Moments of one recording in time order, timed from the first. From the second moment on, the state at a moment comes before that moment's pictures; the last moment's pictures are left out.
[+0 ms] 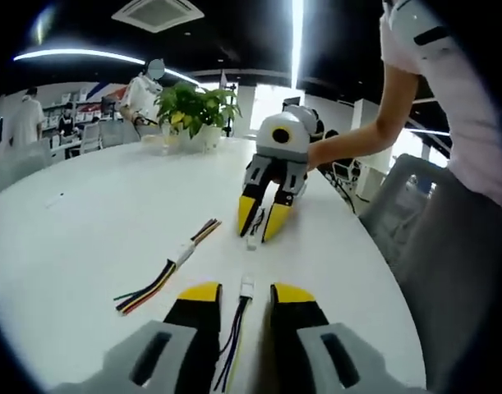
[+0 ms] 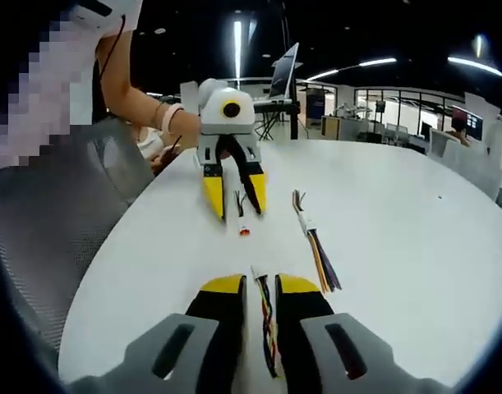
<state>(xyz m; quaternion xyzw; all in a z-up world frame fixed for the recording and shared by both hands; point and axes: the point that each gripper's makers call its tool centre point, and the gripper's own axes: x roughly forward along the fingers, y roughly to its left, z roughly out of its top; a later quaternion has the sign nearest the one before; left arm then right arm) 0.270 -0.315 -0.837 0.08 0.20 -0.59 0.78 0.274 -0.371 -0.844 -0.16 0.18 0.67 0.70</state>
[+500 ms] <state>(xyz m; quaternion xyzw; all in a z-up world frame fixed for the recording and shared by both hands) 0.266 -0.312 -0.840 0.11 0.18 -0.60 0.77 0.269 -0.374 -0.844 -0.17 0.15 0.66 0.72</state>
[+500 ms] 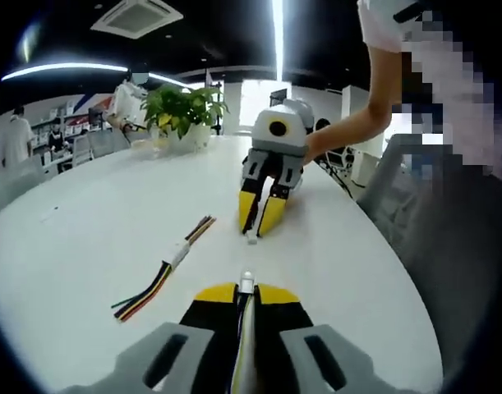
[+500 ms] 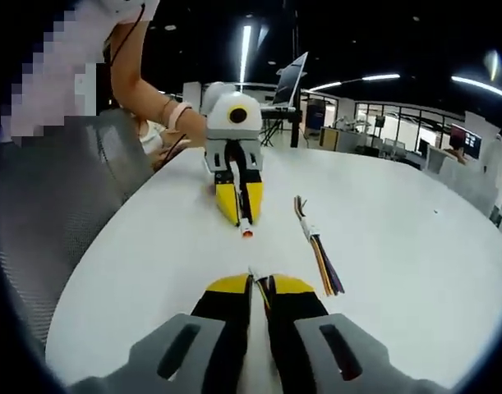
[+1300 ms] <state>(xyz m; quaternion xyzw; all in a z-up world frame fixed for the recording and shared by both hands) 0.272 -0.318 -0.842 0.11 0.17 -0.60 0.77 0.274 -0.367 -0.847 -0.14 0.16 0.66 0.72</state>
